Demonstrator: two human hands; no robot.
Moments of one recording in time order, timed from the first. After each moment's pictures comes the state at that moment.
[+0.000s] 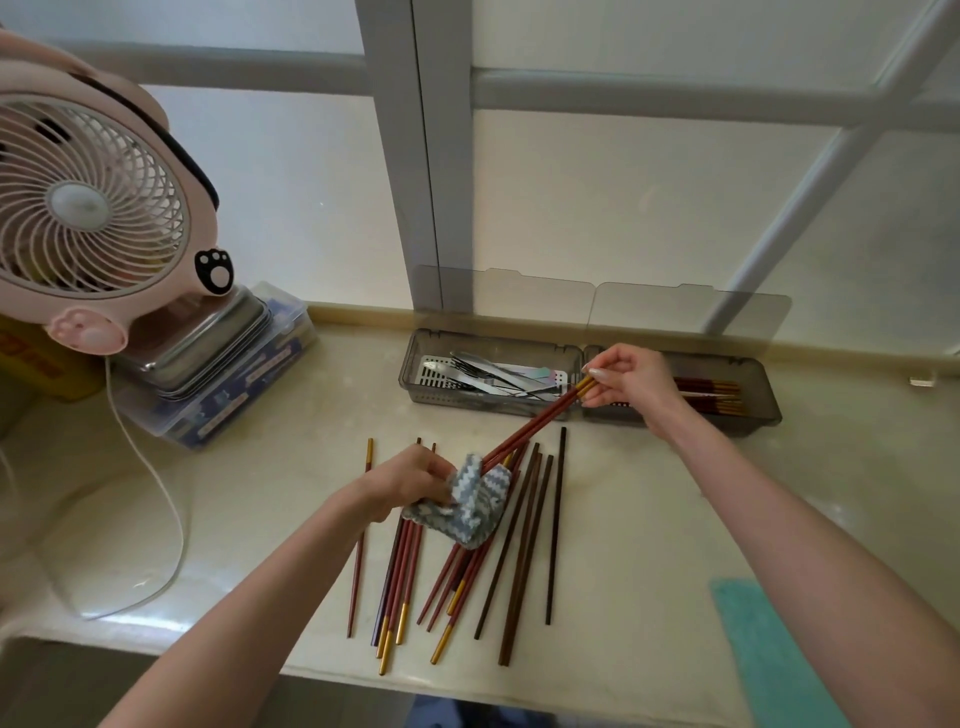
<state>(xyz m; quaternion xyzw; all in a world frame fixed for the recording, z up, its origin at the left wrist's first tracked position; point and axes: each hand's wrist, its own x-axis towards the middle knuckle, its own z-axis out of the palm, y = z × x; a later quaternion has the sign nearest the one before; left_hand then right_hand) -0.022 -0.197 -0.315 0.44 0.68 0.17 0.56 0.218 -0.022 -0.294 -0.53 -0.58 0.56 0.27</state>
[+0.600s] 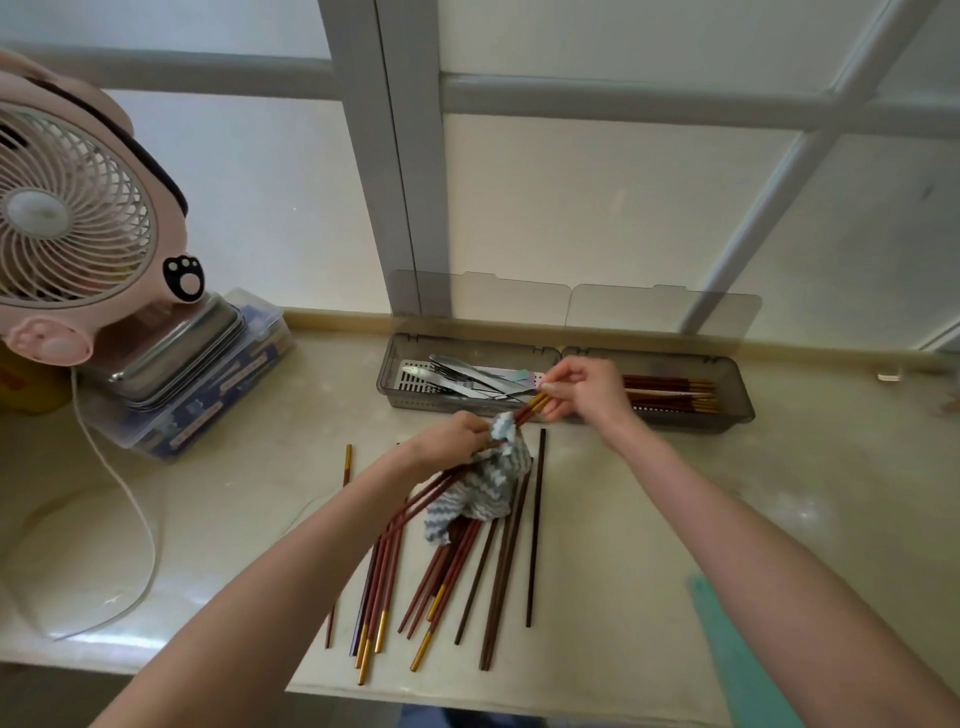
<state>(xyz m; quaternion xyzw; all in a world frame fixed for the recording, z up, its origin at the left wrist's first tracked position) 0.031 -0.140 -0.292 0.49 0.66 0.18 0.55 0.199 -0.042 -0.293 -0.51 -0.60 0.55 0.26</state>
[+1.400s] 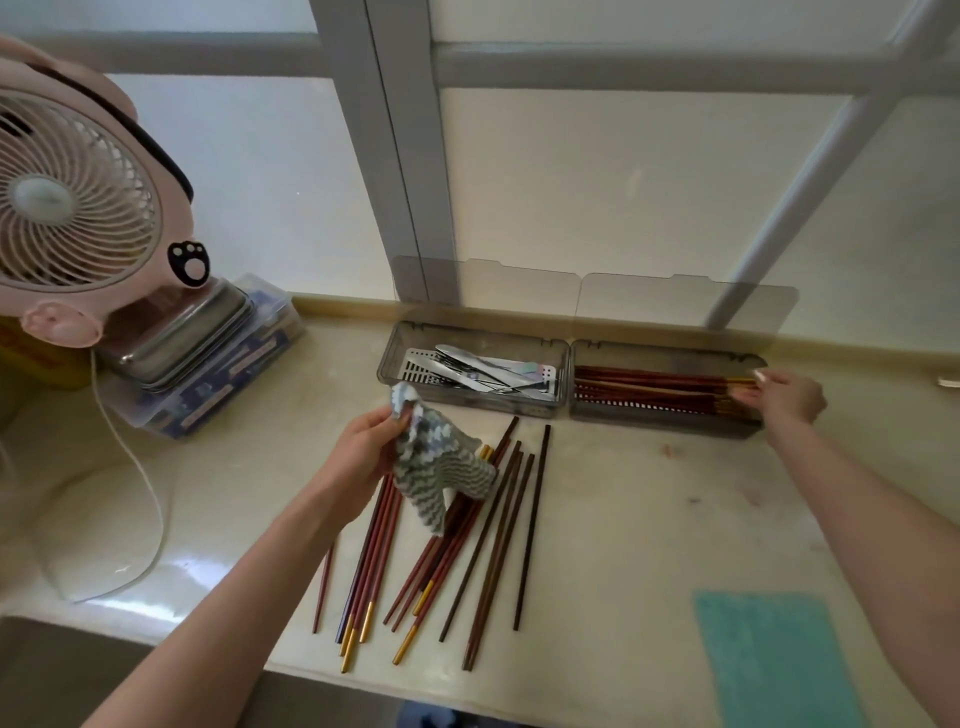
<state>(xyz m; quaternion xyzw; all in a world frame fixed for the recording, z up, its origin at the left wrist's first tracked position) 0.010 -0.193 -0.281 0.22 0.64 0.51 0.54 0.376 0.083 -0.375 -0.74 -0.34 0.41 0.42</state>
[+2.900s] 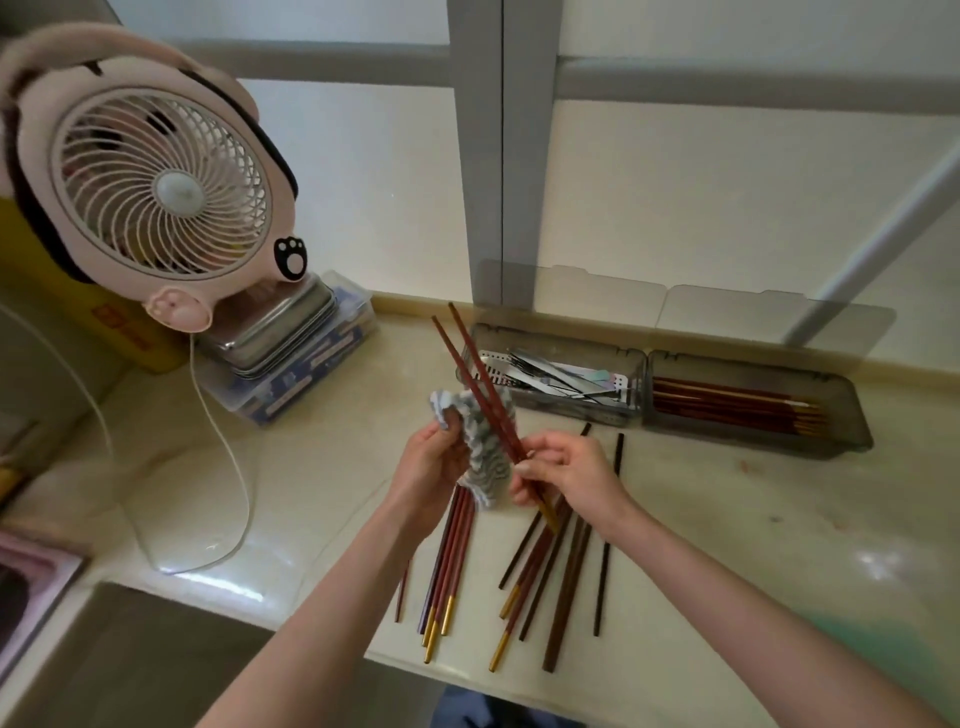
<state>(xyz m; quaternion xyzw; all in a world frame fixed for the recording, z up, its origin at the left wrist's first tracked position) -0.016 -0.225 -0.295 0.15 0.51 0.66 0.54 0.140 -0.149 -0.304 -0.35 -0.57 0.72 0.19</state>
